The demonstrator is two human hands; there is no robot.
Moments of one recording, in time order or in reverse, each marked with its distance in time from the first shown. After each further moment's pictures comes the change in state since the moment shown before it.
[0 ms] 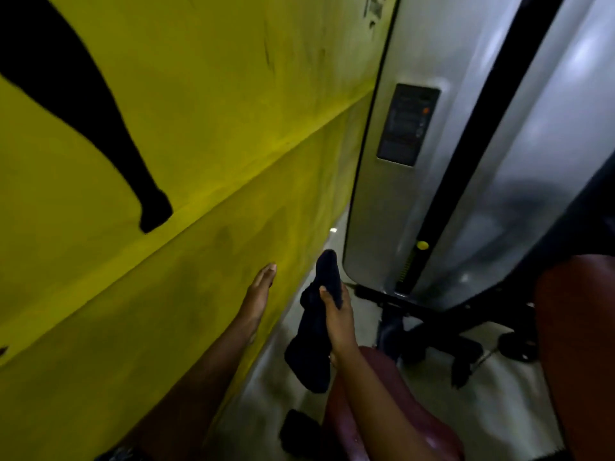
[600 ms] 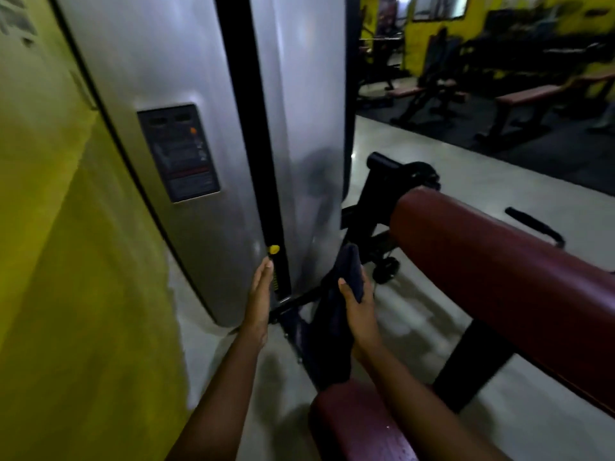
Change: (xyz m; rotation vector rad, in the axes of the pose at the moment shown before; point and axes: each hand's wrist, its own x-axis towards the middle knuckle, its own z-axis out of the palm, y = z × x) left_hand 0.170 0.041 0.219 0.028 -0.857 0.005; right_hand 0.104 -0.043 -0.118 0.170 0.932 -0.231
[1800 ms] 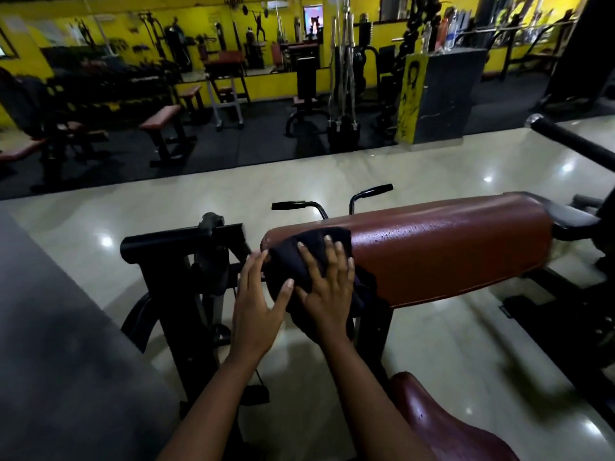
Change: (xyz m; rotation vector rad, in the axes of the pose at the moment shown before) left_hand 0.219 0.019 0.213 0.377 -1.078 0.831; right_hand 0.205 -0.004 -0.051 -1.454 1.421 -0.221
